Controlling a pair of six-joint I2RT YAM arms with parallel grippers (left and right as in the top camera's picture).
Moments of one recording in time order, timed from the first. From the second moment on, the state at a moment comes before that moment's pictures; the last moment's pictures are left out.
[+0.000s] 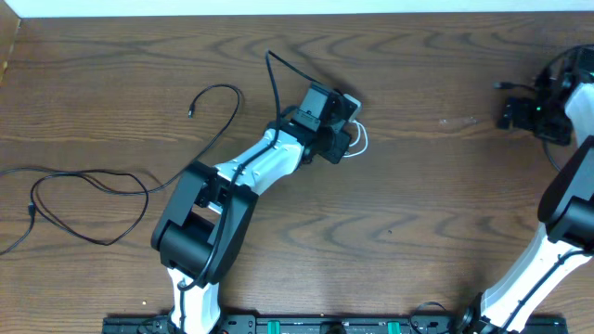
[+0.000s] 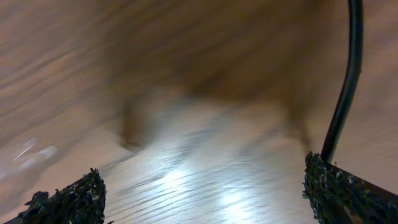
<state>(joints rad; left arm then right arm) -0.55 2.00 1.27 -0.24 0.24 0.03 -0.41 2.18 1.67 -0.84 -0.05 -0.04</state>
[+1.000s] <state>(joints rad) -0.56 1.59 1.27 -0.59 0.14 -0.02 -0.41 1.92 1.67 -1.03 -0.37 -0.09</state>
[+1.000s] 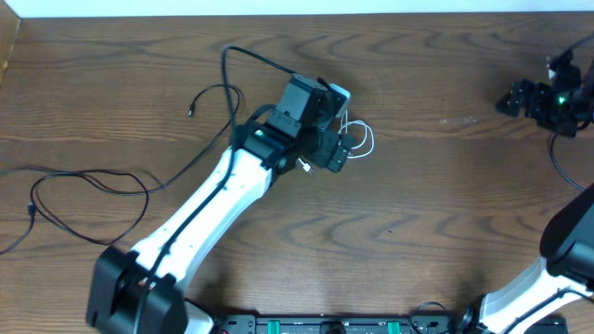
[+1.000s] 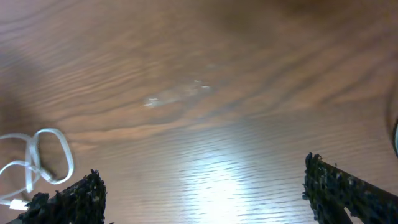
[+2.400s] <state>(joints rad) -0.55 1.45 1.27 -0.80 -0.19 -0.12 -0.06 1.62 1.67 -1.10 -0.23 -0.14</state>
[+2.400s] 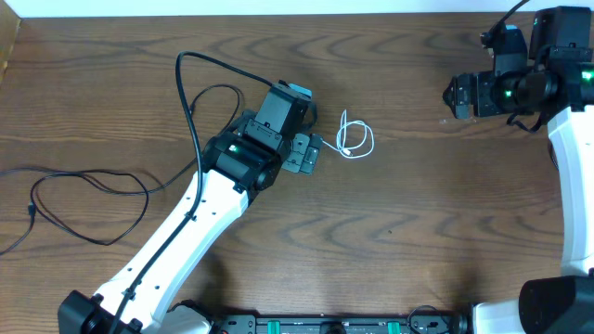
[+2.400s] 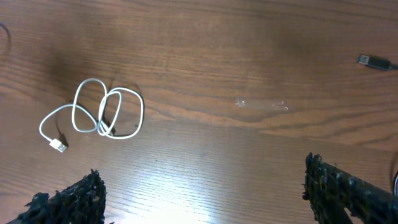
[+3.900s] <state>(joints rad) -0.20 0.69 0.73 -0.36 0.00 -0.06 -0.06 1.62 1.67 -1.10 -0.23 -0.14</state>
